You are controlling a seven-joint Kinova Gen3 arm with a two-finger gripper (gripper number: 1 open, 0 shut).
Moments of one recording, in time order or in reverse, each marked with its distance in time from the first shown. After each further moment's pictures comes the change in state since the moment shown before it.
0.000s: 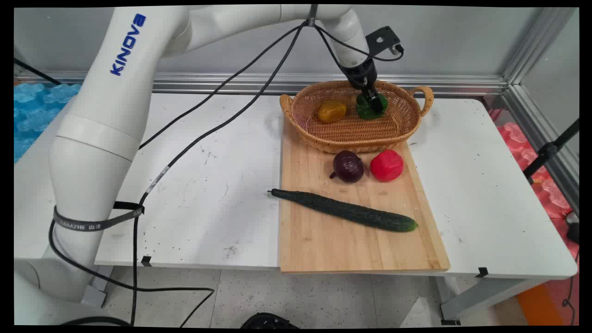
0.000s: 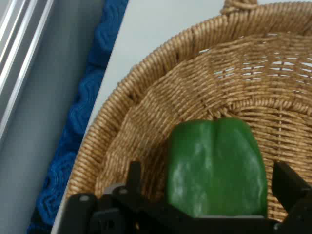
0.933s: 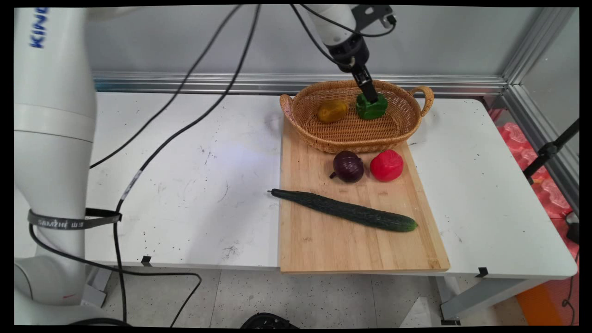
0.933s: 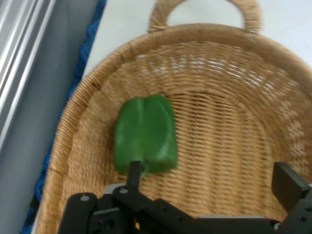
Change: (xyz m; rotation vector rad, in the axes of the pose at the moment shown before) arm -0.021 0.038 -0.117 -0.027 0.058 0.042
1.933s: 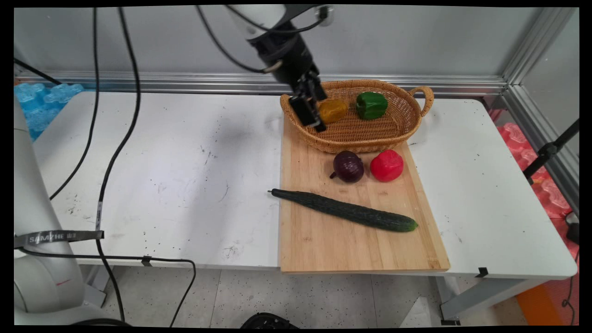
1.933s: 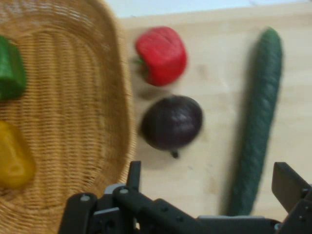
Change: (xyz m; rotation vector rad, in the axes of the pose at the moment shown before) arm -0.086 0.089 -0.153 -0.217 -0.026 0.190
